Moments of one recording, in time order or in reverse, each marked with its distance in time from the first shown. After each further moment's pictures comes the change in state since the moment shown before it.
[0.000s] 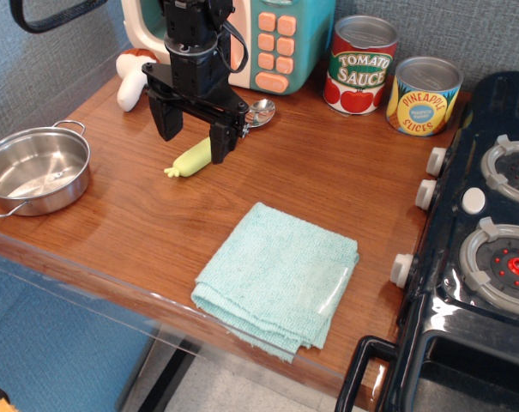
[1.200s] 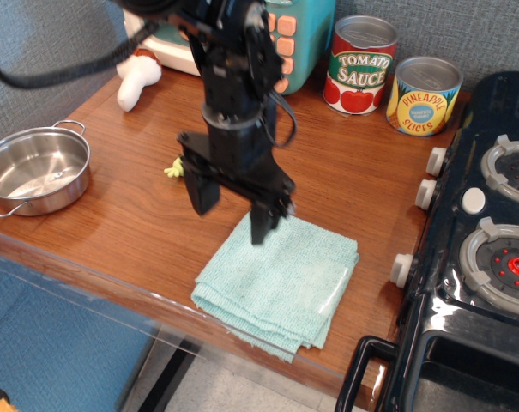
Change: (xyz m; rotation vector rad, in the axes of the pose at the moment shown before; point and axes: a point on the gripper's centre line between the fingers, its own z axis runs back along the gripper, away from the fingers) arm -0.060 -0.087 0.009 -0.108 0.053 -0.082
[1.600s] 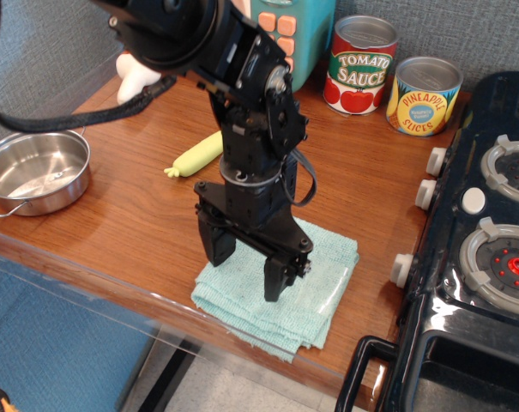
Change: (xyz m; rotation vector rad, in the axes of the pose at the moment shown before) arm -0.022 -0.026 -0.015 -0.022 0.028 -0.049
